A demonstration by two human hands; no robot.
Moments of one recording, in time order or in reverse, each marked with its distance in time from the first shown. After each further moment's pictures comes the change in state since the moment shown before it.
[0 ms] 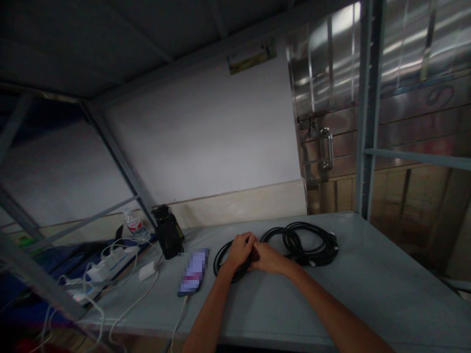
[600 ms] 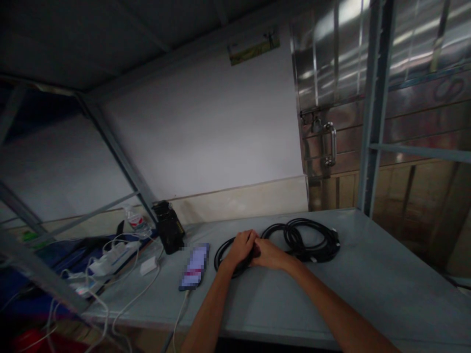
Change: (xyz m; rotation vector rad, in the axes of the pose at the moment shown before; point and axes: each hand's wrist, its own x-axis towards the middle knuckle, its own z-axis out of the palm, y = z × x) left_hand 0.002 -0.011 0.010 0.063 -0.092 0.022; right_hand 0.000 0.003 -0.001 -0.026 -0.002 0.000
